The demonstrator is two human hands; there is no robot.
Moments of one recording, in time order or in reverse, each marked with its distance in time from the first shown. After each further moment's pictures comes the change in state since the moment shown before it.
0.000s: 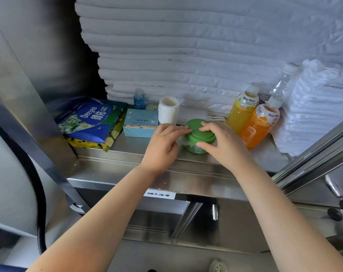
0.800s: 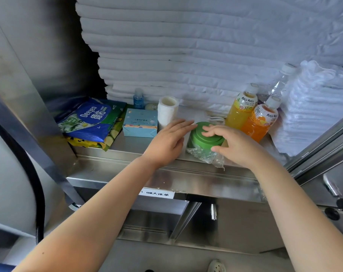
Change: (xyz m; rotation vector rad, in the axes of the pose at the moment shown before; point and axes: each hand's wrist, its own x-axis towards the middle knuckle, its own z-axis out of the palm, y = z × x) left_hand 0.016 0.002 -0.001 0.012 -0.212 0.060; right_hand -0.002 0.014 -0.028 0.116 -0.270 0.020
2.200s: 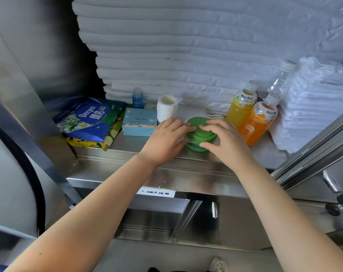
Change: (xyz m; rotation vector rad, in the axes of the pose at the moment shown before) left_hand 0.000 0.002 -0.009 0.234 0.017 0.095; right_hand 0.004 0.002 0.031 -0.103 0.300 -0.006
